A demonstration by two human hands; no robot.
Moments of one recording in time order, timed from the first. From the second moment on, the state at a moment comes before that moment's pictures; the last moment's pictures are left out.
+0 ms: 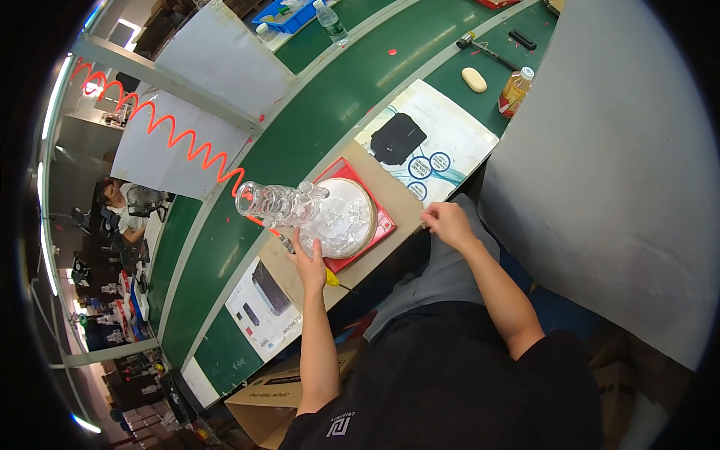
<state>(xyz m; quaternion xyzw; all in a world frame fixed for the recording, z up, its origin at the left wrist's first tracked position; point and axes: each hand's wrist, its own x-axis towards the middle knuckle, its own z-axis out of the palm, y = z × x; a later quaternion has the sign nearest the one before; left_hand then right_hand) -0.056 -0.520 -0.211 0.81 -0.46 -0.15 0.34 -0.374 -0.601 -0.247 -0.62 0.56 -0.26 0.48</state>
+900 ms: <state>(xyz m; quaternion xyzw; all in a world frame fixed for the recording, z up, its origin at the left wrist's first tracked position) -0.054 -0.517 -0.215 0.81 -0.46 -0.14 0.33 -0.331 -0.610 -0.284 -0.77 0.48 -0.19 0.38</state>
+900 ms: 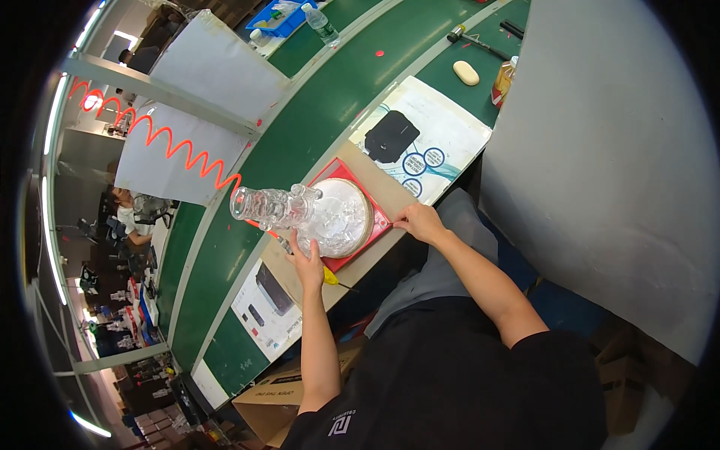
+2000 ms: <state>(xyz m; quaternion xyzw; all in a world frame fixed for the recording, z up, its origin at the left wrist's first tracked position) -0.052 -0.518 -0.218 0.81 -0.46 -0.13 0.32 -0.328 -0.587 -0.282 -0.69 0.44 -0.31 0.49</state>
